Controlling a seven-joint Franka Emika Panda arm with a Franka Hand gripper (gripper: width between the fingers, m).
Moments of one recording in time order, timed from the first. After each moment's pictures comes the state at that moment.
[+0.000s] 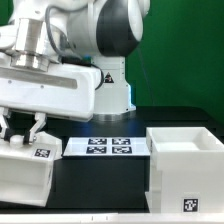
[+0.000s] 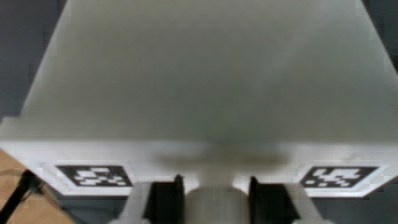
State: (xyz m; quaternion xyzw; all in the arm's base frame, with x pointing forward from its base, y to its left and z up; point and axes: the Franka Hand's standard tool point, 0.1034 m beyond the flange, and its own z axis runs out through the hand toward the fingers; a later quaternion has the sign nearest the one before) arm 0.606 -0.157 0.115 0.96 0.02 0.25 0.10
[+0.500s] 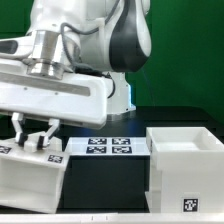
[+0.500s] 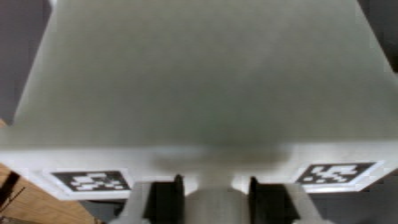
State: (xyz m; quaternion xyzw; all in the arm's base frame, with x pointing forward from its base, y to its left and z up) arm 0.612 -0.129 0.113 0.95 0.01 0.29 0.09
